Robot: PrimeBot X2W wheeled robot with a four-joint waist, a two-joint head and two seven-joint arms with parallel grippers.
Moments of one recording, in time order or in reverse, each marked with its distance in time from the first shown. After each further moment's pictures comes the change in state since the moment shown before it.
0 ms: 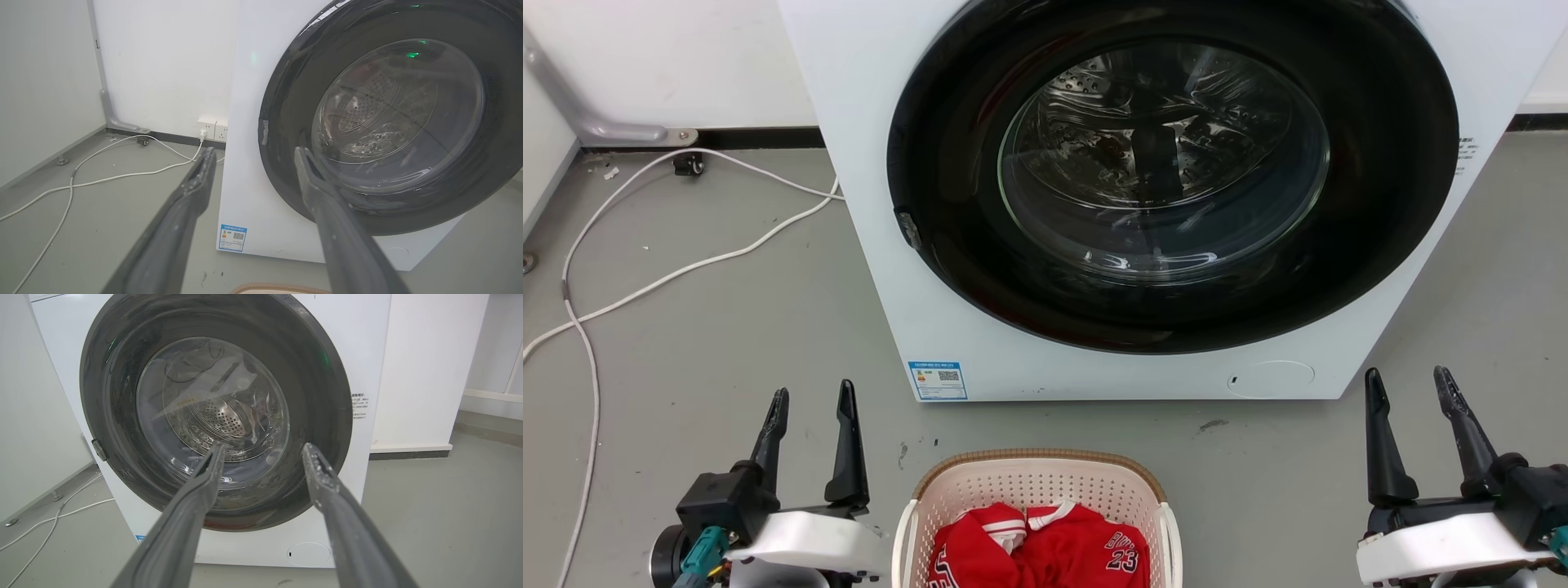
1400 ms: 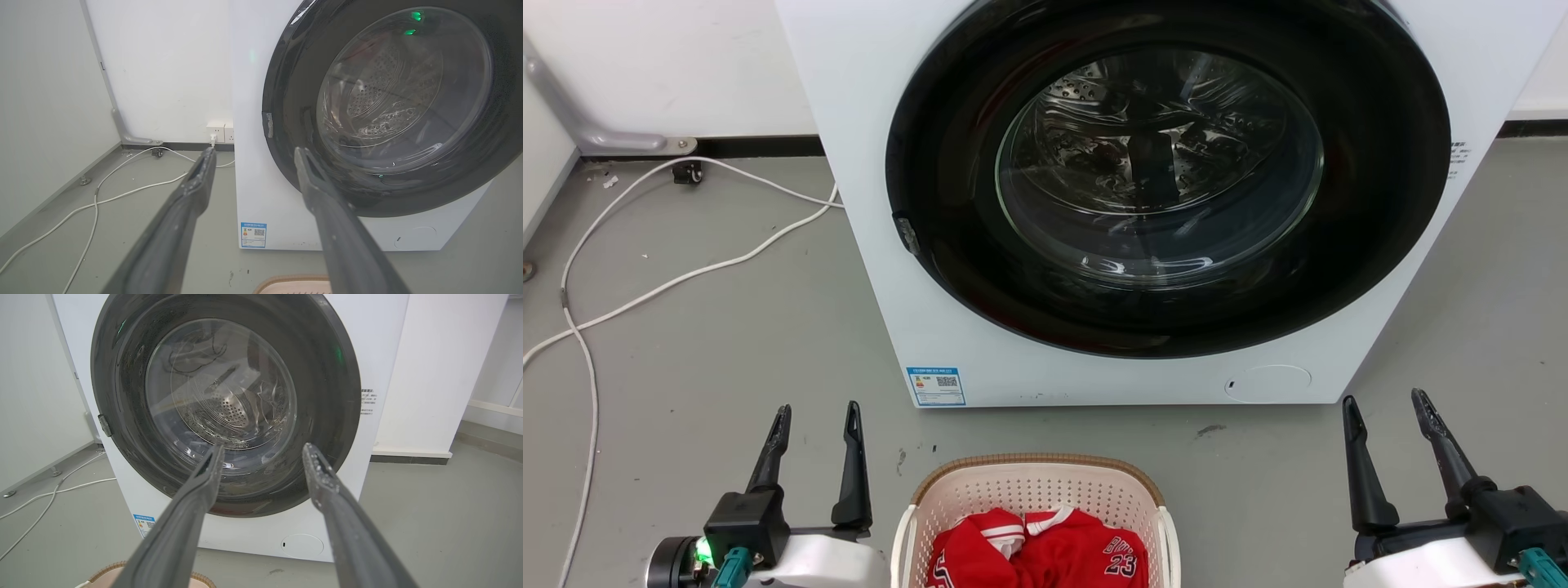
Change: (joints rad) left arm 0.032 0.001 0.003 0.017 0.151 0.017 -0.040; right arm 0.033 0.000 0.017 0.027 -0.093 0.000 -0.043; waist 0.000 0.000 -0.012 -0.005
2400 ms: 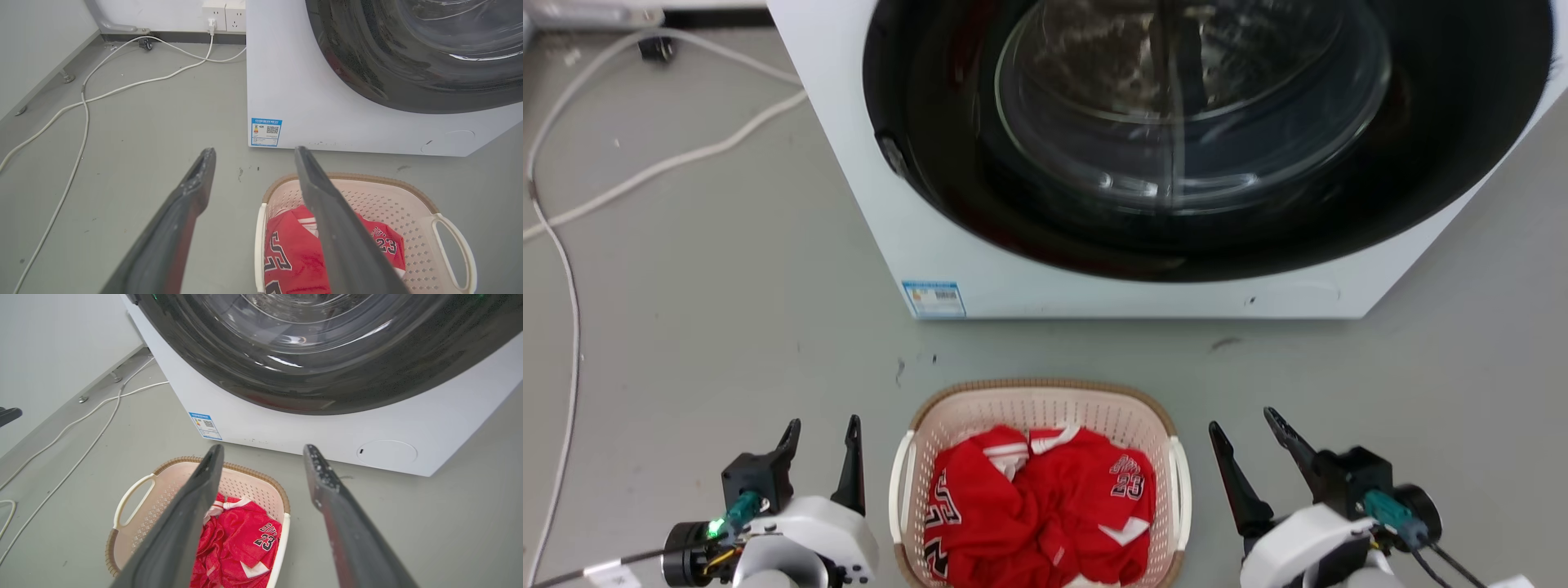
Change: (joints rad) left arm -0.200 0.018 0.074 0.428 0.013 -0.079 0.000; right arm -0.194 0.000 0.226 0.405 0.081 0.000 0.000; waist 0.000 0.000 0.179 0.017
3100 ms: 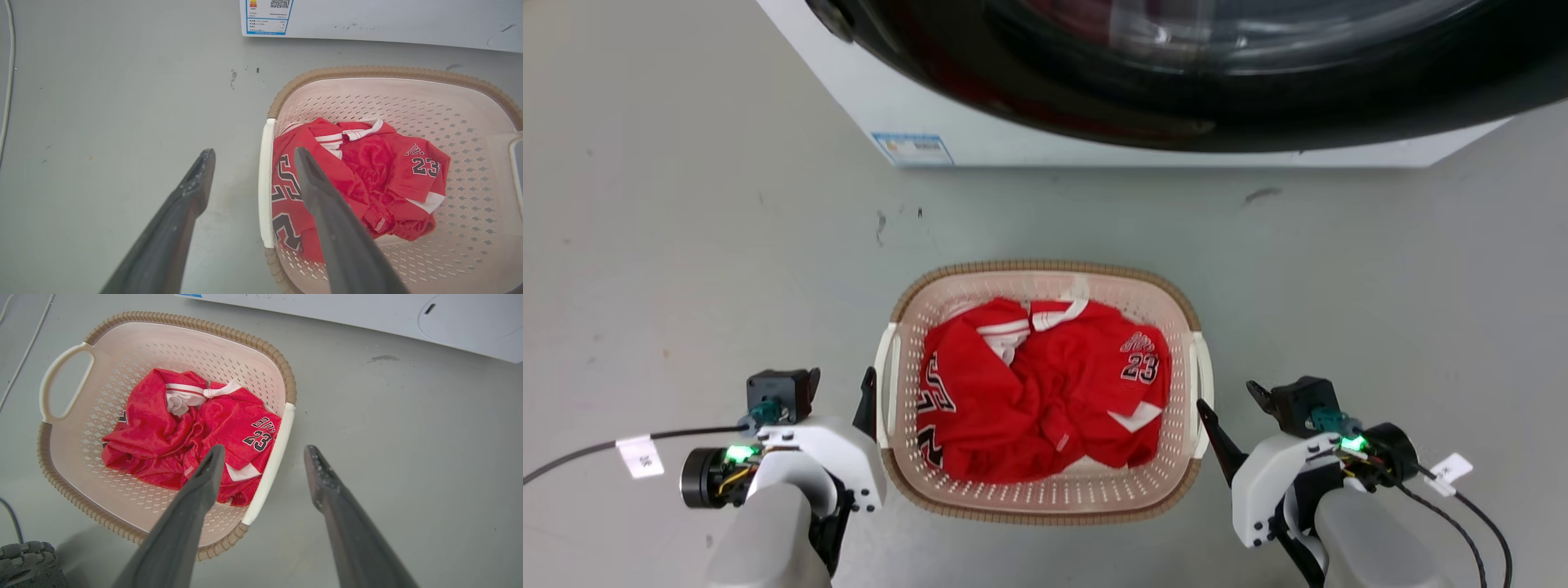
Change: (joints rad) left arm -0.324 0.047 -0.060 0.443 -0.023 -0.027 0.000; right arm -0.365 0.000 0.101 0.554 -0.014 0.000 0.000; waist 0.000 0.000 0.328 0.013
